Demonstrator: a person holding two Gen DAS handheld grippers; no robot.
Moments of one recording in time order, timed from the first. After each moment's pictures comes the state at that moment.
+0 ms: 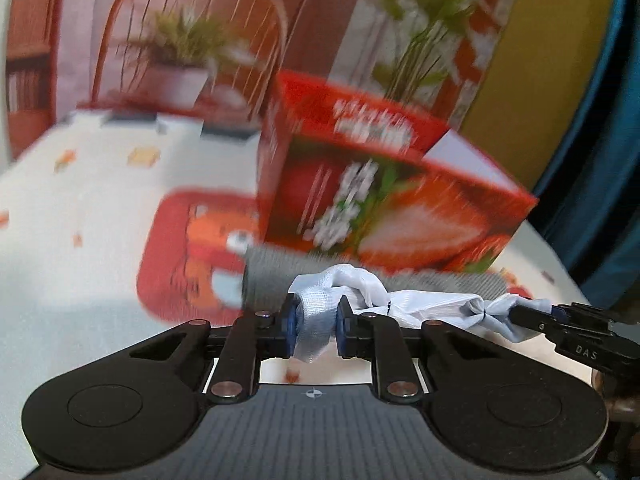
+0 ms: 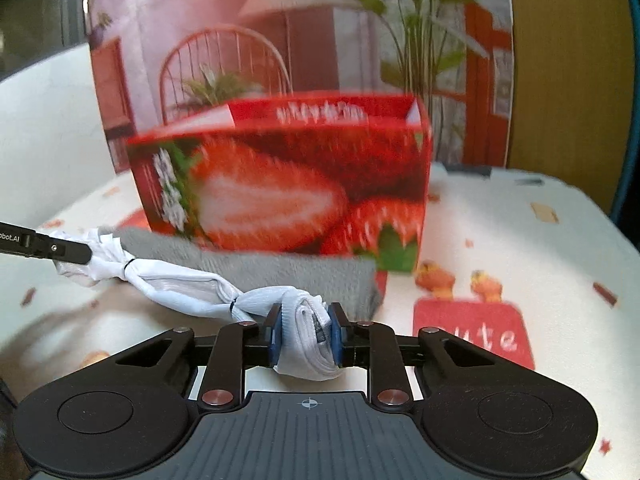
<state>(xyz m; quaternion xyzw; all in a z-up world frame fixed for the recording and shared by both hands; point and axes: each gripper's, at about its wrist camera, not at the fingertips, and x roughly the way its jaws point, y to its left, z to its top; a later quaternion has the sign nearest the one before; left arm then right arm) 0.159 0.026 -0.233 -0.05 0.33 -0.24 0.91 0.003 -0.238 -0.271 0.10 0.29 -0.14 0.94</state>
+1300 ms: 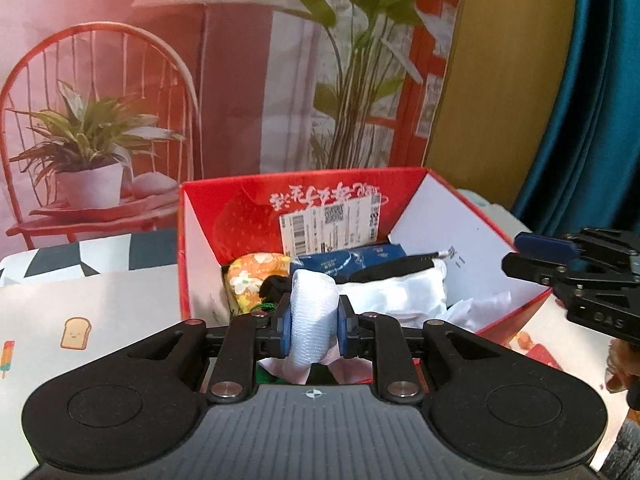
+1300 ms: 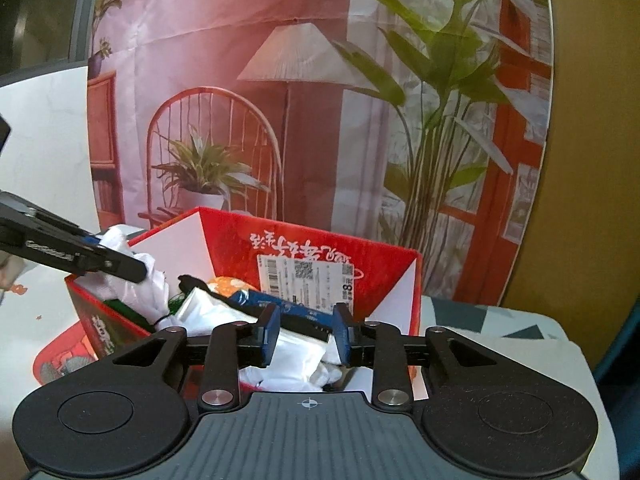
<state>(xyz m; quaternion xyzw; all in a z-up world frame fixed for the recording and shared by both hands) 0.294 -0.074 -0.175 0.06 0.33 -0.29 0.90 0.112 -0.303 -0.185 0.02 0.24 -0.14 0.96</state>
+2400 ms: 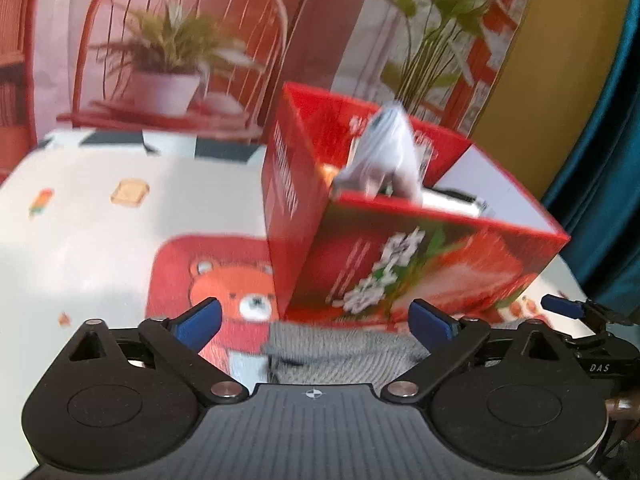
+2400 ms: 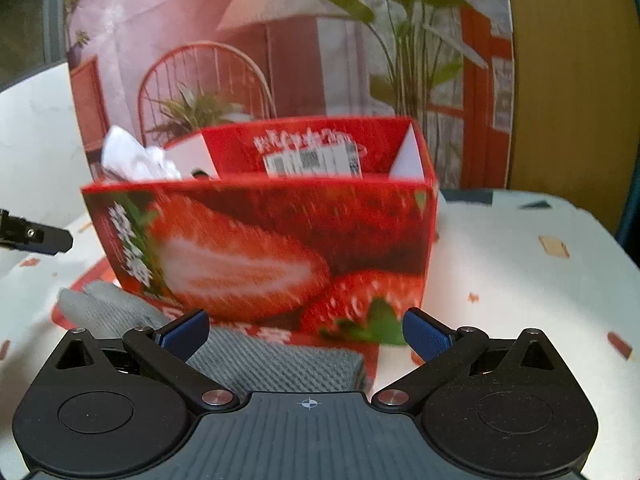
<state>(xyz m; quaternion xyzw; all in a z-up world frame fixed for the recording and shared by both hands) 0.240 0.013 -0.236 -0.05 0.36 -0.24 0.90 0.058 -0.272 -0.272 0.11 0.28 -0.16 0.94</state>
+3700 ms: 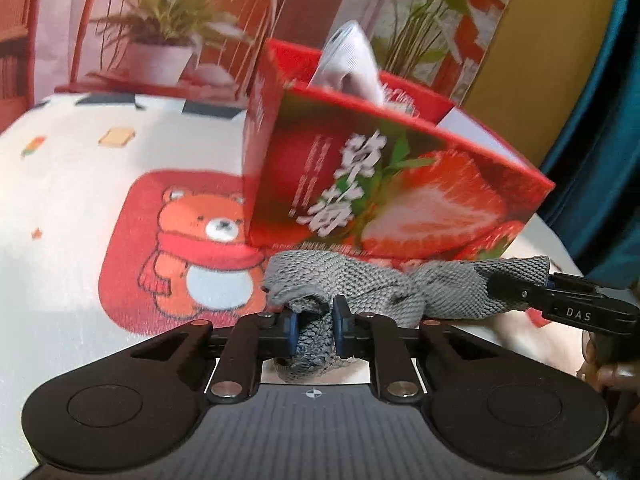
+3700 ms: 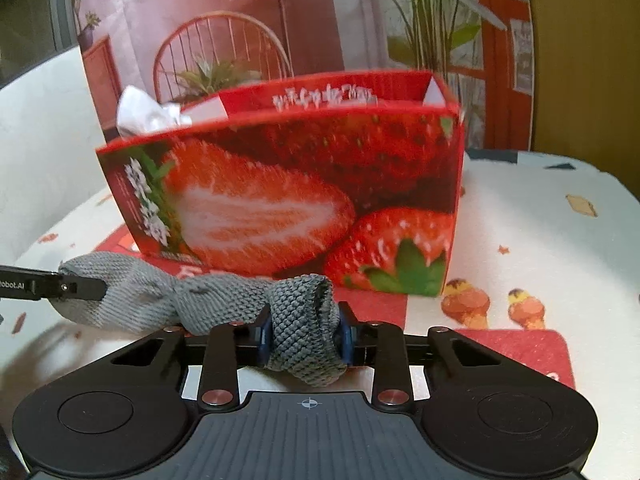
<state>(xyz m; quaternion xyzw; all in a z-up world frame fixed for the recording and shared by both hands) 0.188 0.003 -0.260 -0.05 0.36 -0.25 0.90 0.053 -0.268 -0.284 0.14 0.31 -0.12 0.93</state>
